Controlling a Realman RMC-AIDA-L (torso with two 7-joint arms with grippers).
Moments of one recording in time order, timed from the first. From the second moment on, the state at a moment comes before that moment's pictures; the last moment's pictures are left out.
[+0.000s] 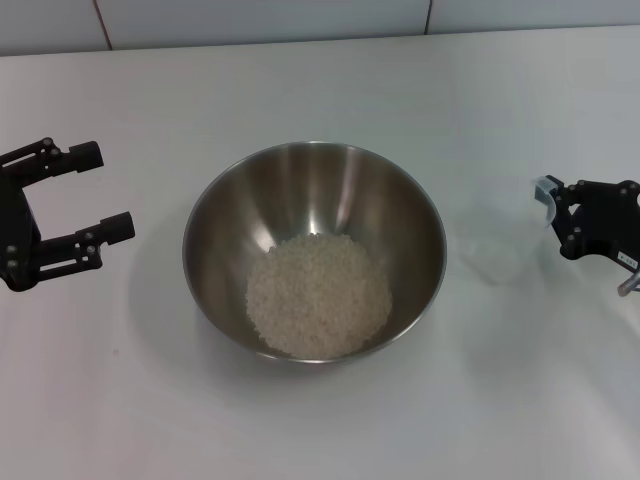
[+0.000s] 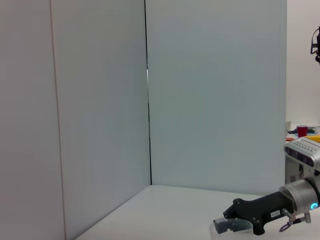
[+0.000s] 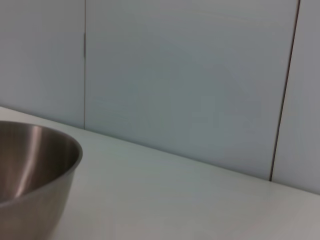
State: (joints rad) left arm -0.38 -2.03 0.50 0.80 1.89 1.91 -1.14; right arm 0.45 2.08 0.15 -0.27 -2.23 -1.30 0.56
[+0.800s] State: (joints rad) left arm -0.39 -2.02 0.50 0.81 1.89 1.91 -1.14; right arm 0.46 2.08 0.15 -0.25 -2.21 -1.26 0.50
